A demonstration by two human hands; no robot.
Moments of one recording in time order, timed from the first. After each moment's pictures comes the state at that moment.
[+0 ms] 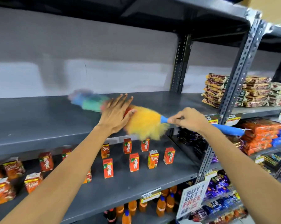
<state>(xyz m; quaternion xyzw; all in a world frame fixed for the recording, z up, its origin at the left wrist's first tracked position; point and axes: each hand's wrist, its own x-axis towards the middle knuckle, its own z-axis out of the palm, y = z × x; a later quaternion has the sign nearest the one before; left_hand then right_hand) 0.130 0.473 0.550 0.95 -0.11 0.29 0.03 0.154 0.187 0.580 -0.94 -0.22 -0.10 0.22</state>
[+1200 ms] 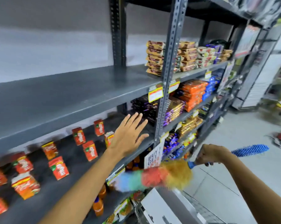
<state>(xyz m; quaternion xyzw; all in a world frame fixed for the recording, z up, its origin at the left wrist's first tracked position) 0.120 0.290 0.440 0.90 -0.37 0.23 0.02 0.027 -0.007 0.441 -0.96 0.15 0.24 0.06</state>
